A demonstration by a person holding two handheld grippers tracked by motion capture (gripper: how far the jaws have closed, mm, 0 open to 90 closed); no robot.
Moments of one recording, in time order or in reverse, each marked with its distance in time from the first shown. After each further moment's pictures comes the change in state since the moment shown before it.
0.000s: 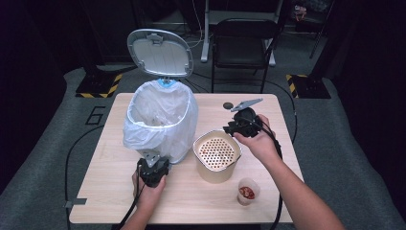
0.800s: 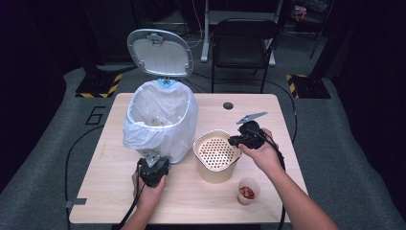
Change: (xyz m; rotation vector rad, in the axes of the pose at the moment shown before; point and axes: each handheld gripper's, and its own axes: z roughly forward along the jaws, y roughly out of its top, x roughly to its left) left arm 0.000 0.000 0.000 0.007 -0.005 0.002; right arm -0.005 -0.043 0.016 0.050 0.075 0.078
